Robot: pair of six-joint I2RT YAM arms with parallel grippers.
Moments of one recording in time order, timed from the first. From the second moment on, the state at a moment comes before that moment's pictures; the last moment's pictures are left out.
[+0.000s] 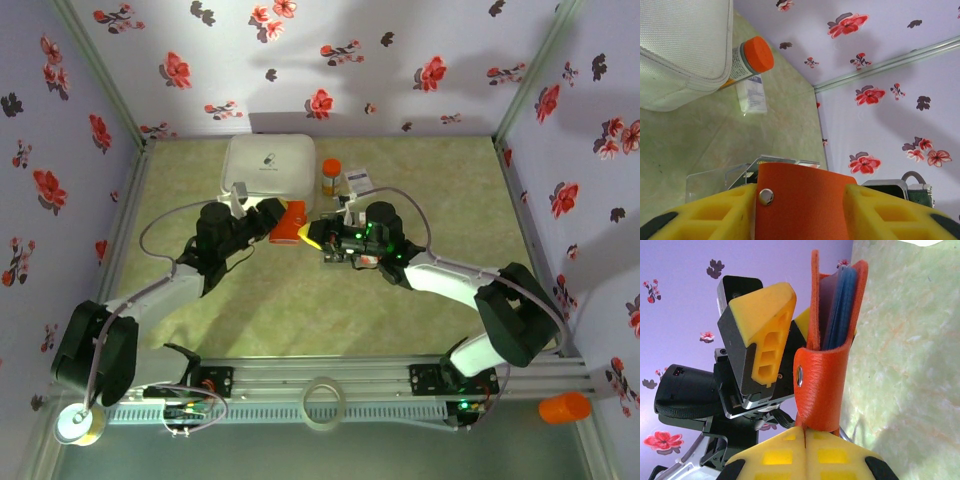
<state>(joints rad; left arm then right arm) -0.47 1.27 0.62 0.45 0.32 -1.09 0.69 1.48 0.74 0.58 -0.65 1.30</state>
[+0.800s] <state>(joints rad) -0.49 1.23 0.61 0.38 0.29 -0.99 0.69 1.34 0.92 -0.20 -0.41 0.85</state>
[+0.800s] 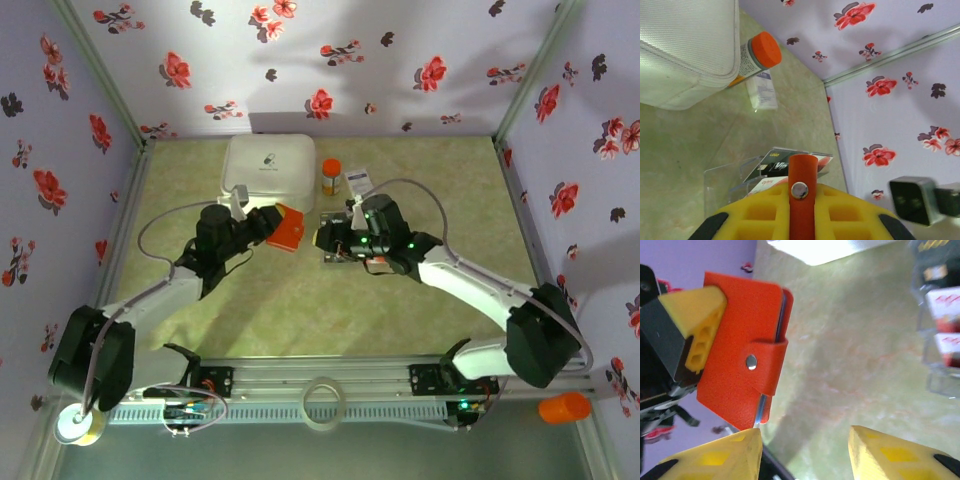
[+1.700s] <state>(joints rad) -0.64 1.14 0.60 0.24 0.00 -0.97 0.88 1.60 1.28 -0.49 -0.07 0.66</state>
